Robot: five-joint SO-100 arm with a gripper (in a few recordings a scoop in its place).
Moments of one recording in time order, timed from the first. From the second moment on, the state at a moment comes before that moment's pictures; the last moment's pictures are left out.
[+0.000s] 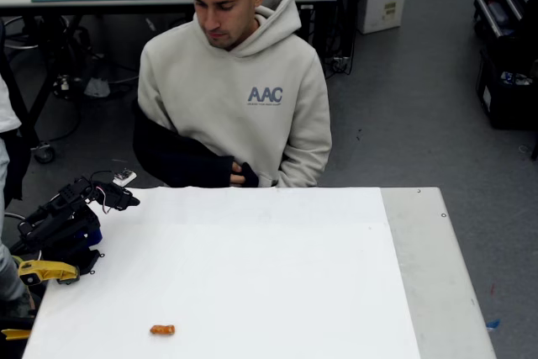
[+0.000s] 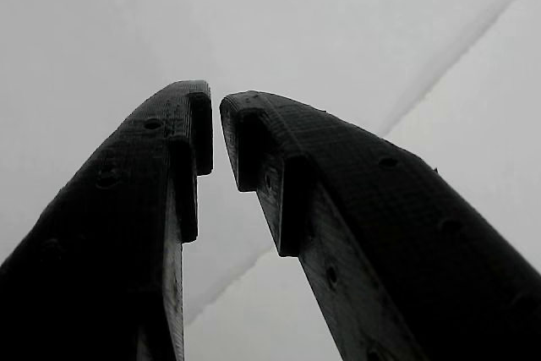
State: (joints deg) arm -0.8 188.7 171.3 64.0 -2.8
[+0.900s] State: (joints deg) arm -0.8 188.7 171.3 64.0 -2.8
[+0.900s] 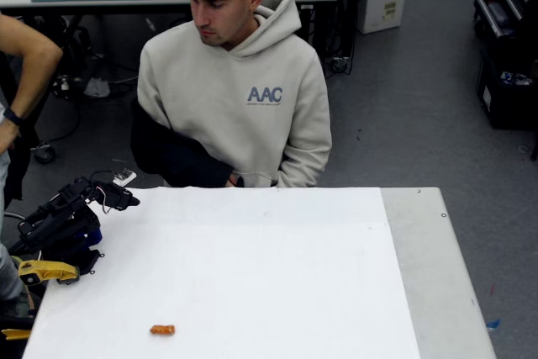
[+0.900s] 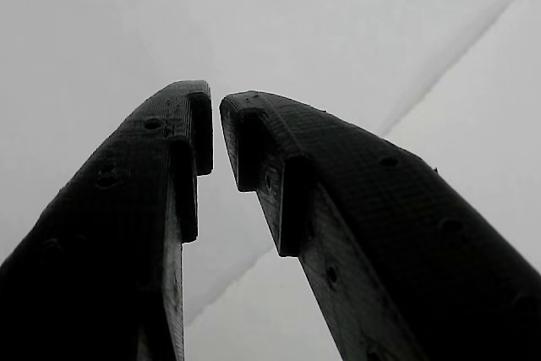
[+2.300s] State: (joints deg) arm 48.2 127.8 124.5 63.8 -9.5
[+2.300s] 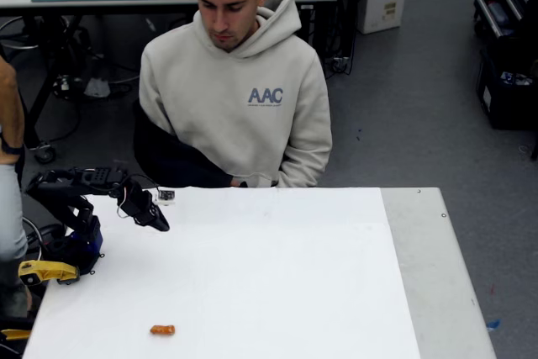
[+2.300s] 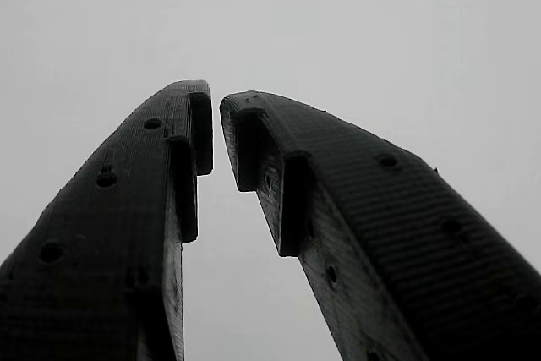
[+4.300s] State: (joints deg) arm 83.8 76.4 85.6 59.5 -33.7
